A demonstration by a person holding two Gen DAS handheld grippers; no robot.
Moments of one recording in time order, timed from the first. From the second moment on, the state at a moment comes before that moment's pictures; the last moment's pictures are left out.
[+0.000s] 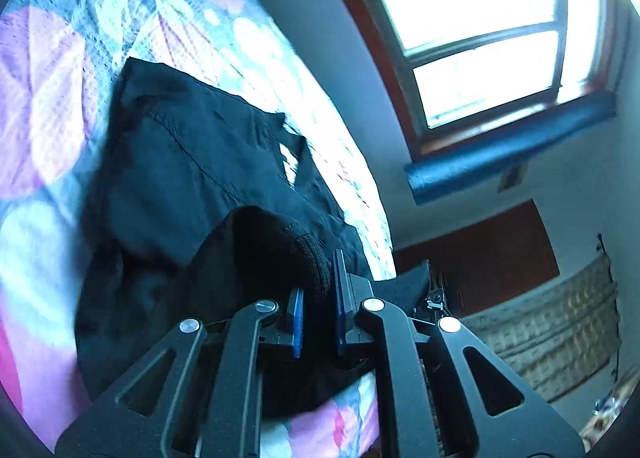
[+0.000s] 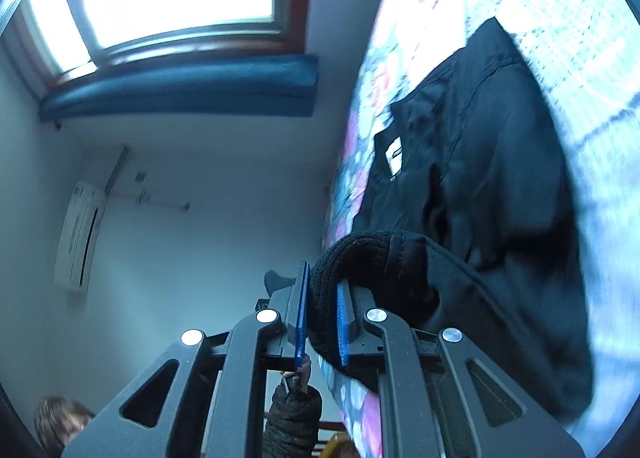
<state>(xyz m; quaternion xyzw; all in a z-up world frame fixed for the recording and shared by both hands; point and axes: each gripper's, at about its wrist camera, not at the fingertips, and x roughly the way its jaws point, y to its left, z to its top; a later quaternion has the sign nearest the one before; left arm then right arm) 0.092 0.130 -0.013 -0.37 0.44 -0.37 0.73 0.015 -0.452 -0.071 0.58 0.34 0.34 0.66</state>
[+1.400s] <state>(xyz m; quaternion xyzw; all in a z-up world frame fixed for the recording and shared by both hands) 0.212 0.072 -0.024 -0.08 0.49 -0.37 0.79 0.091 -0.470 -0.066 0.32 0.39 0.29 0.81</state>
